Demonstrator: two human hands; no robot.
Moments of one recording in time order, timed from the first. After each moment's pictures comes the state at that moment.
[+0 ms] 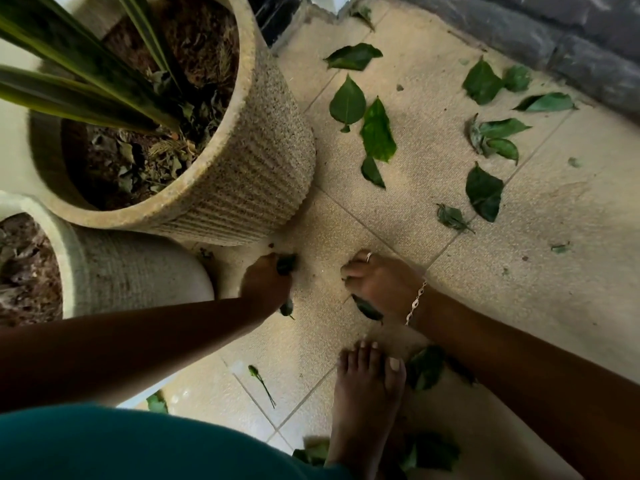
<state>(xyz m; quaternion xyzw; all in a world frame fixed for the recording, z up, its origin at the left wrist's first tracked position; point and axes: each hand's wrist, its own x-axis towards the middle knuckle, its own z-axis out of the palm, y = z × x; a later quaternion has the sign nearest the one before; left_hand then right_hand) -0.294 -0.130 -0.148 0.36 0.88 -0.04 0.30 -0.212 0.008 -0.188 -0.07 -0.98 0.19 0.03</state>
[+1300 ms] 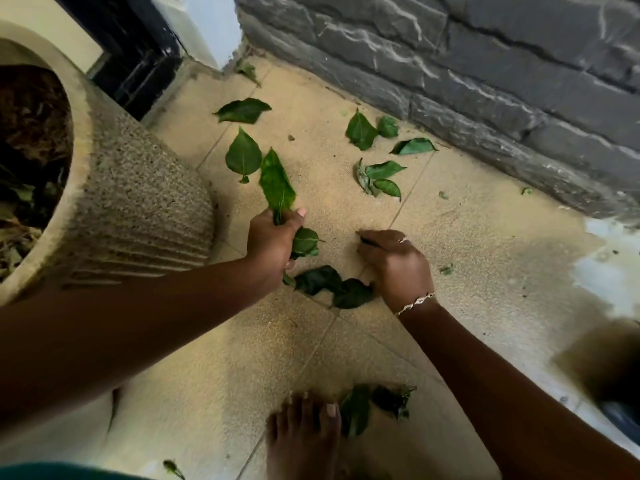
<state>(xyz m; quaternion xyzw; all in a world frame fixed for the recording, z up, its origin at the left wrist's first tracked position) -0.306 0.078 -0.134 0.17 0.77 0.37 0.48 -0.125 0.086 -0.184 -0.46 -0.86 0.17 0.16</state>
